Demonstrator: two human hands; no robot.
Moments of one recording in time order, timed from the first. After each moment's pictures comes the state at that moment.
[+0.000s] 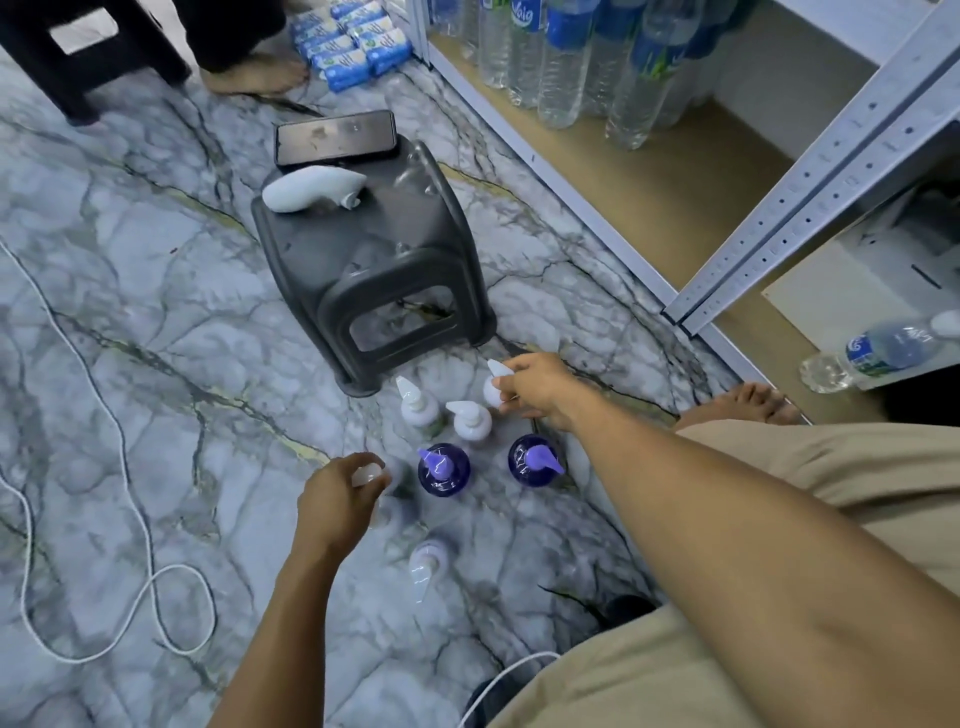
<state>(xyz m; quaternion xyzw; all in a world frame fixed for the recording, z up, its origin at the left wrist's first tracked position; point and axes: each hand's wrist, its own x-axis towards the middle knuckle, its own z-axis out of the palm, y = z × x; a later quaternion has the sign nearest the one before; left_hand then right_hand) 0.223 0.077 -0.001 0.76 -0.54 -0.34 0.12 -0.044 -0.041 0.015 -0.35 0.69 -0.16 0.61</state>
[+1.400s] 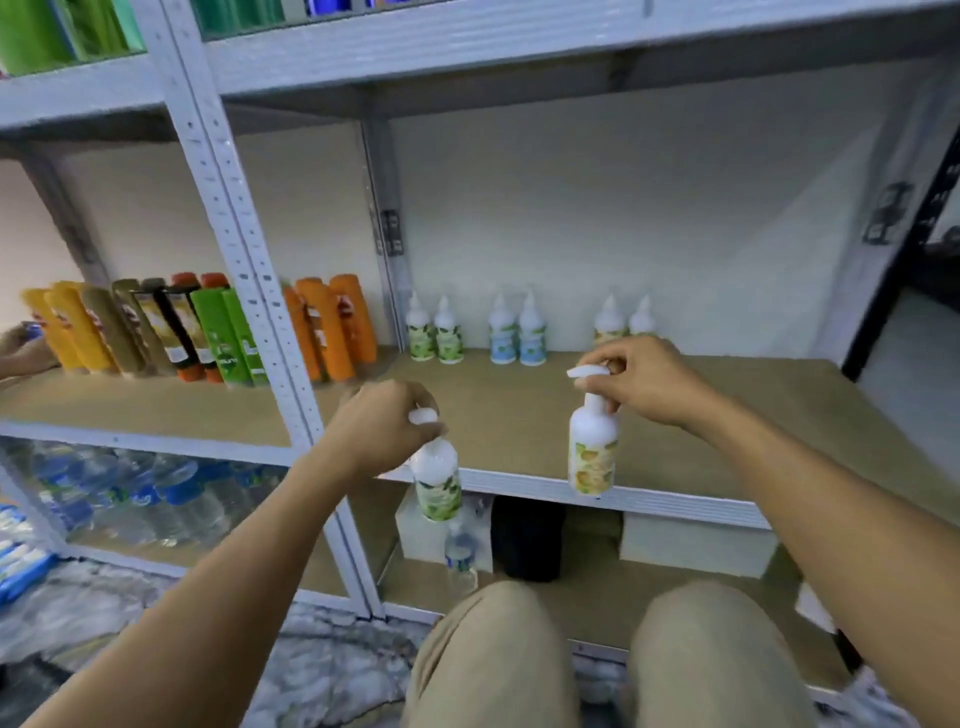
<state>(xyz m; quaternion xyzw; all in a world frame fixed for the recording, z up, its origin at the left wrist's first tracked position) -0.265 0.040 0.418 0.24 -0.95 -0.09 0.16 -0.490 0.266 0.435 -0.44 0.80 -0.40 0.05</state>
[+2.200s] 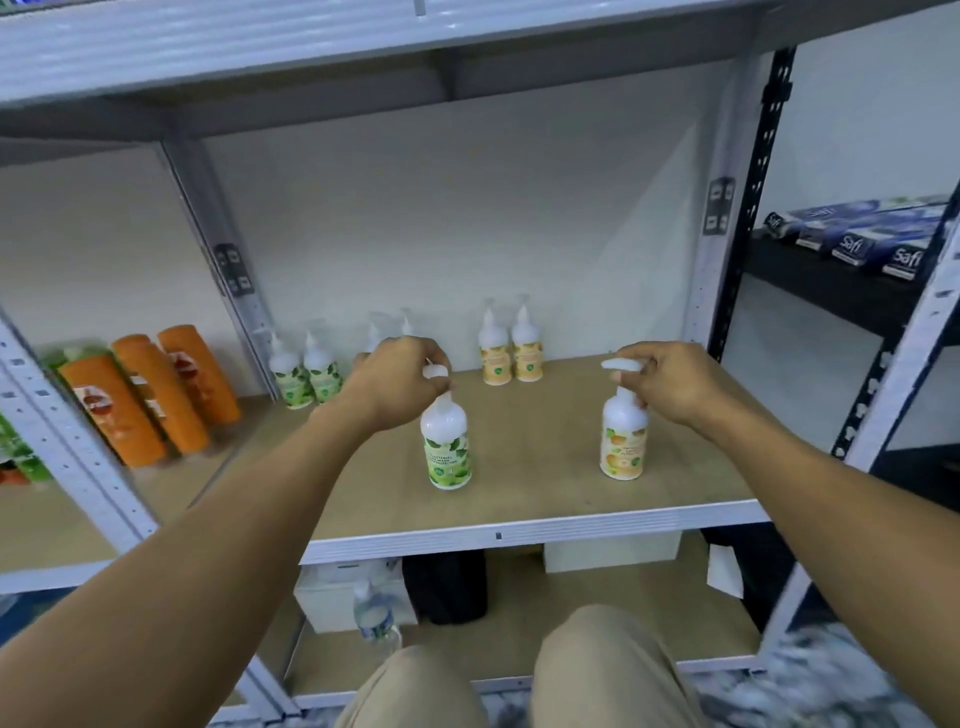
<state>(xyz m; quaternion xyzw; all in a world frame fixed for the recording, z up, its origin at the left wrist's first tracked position) -0.466 0.083 0.453 0.13 -0.97 -0.11 0.16 -0.617 0.377 0.409 -0.22 0.86 -0.46 -0.01</state>
